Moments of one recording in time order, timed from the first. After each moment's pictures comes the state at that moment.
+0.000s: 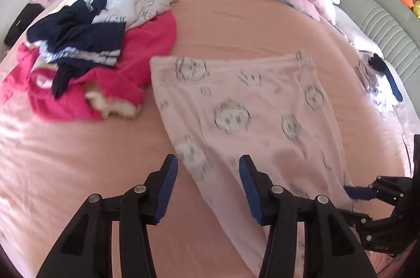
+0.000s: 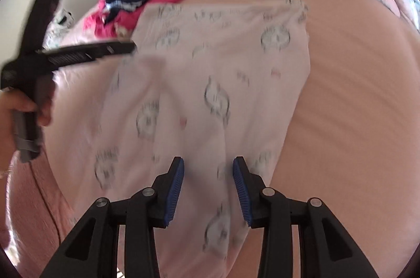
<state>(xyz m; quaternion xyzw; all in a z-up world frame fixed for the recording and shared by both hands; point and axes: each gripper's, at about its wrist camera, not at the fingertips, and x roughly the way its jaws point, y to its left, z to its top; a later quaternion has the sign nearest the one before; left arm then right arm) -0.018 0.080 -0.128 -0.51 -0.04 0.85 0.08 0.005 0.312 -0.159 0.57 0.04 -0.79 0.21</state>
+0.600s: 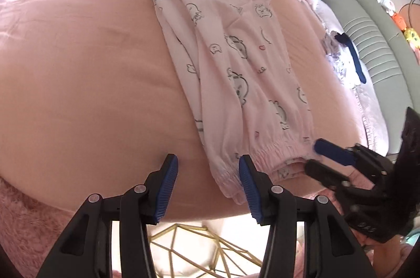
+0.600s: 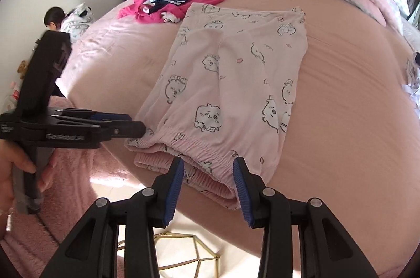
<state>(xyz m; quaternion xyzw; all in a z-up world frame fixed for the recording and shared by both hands) 0.129 0.109 -0.148 -0.57 -0.18 0.79 0.14 0.124 0.307 -0.124 0.52 0.06 -0.82 0.23</state>
